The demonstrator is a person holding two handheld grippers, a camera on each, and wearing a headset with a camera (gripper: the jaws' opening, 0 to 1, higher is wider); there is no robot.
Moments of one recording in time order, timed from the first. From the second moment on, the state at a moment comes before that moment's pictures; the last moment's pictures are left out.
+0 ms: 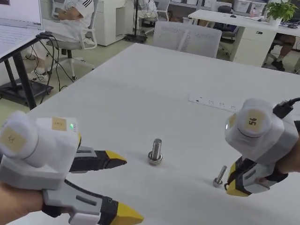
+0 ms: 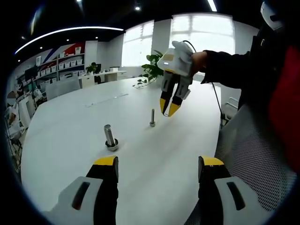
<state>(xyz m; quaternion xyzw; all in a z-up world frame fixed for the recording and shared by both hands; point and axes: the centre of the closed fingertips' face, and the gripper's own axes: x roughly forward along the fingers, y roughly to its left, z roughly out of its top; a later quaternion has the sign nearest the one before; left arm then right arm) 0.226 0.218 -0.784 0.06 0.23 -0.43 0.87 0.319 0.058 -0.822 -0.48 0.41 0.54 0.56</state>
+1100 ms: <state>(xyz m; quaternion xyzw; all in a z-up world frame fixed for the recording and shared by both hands) 0.226 0.220 -0.789 0.06 0.24 -0.42 0.87 0.351 0.072 -0.809 -0.49 0.39 0.54 0.57</state>
